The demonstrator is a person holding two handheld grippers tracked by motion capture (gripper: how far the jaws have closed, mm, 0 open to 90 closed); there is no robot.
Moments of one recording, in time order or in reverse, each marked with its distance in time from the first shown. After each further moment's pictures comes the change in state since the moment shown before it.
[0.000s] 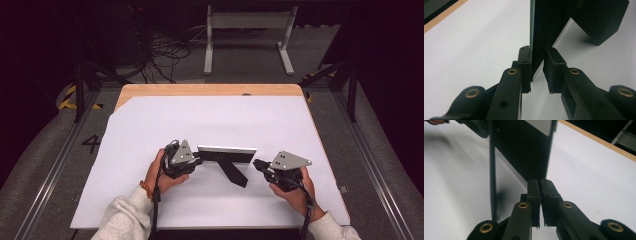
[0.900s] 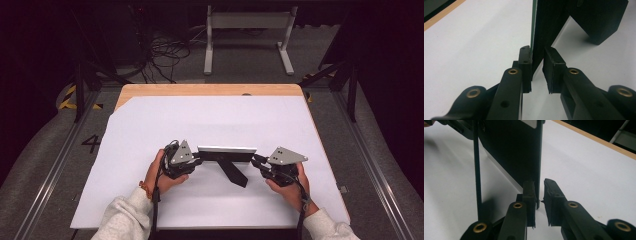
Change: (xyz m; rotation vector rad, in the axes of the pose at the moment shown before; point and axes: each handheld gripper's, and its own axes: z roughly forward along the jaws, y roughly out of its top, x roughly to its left) left arm -0.001 -0.001 0.000 -0.003 -0.001 -0.008; right arm -0.008 -0.004 0.018 -0.024 -0.007 0.031
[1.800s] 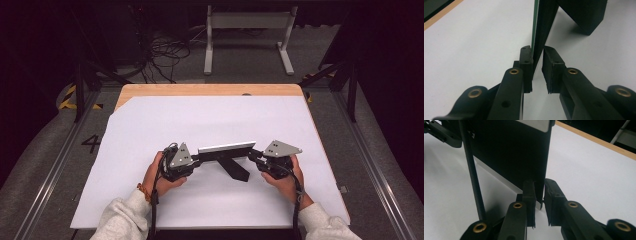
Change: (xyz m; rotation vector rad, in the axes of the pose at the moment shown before) left arm -0.005 -0.004 -0.005 0.013 0.008 0.014; right arm -0.010 0.008 0.019 -0.006 0.008 0.023
